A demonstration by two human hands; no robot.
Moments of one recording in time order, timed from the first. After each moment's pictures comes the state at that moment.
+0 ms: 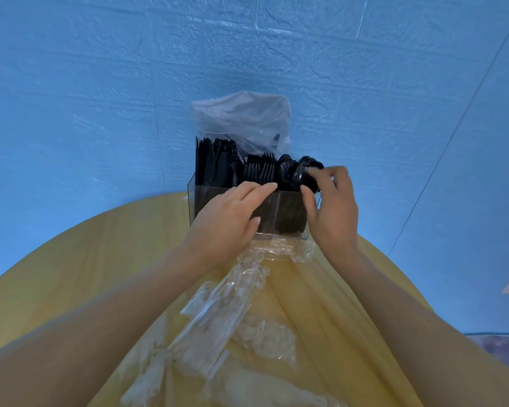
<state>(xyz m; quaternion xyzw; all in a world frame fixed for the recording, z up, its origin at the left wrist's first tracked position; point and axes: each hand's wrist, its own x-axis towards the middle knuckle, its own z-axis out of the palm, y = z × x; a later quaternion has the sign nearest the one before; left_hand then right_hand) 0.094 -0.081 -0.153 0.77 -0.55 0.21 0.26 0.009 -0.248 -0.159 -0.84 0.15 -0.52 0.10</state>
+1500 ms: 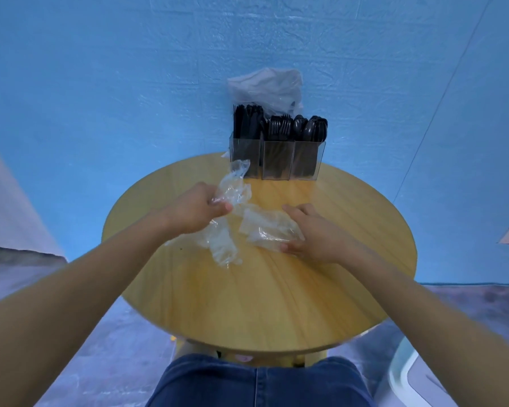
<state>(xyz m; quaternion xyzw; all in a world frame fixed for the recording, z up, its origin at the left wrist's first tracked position) 0.006 0.083 -0.137 0.86 -0.37 -0.11 0.33 -0.129 -0.099 -0.168 -0.98 0.14 0.01 0.17</state>
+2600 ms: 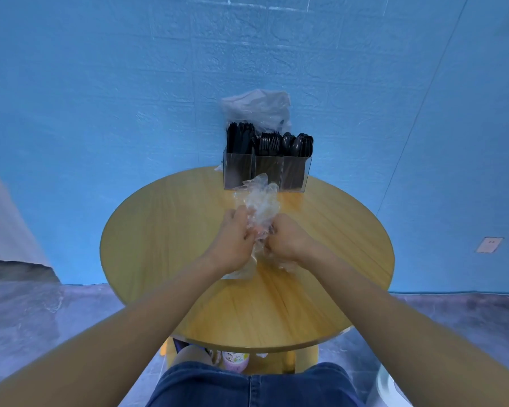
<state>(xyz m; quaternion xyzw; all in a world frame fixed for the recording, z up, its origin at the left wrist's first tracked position) -0.048 0.046 -0.178 0.82 -0.40 -0.06 0.41 -0.112 -0.068 -0.162 -0.92 0.18 -0.07 0.36</state>
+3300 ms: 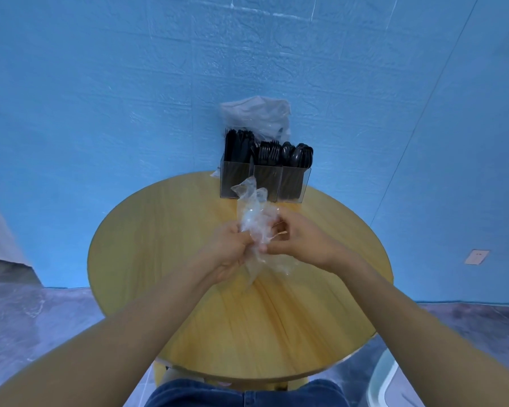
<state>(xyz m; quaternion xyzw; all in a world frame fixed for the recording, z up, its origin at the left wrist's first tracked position) -0.033 0.033 -0.165 0.60 -0.23 -0.34 0.69 -0.122 -0.097 -0.137 -0.89 0.05 -0.08 0.44</state>
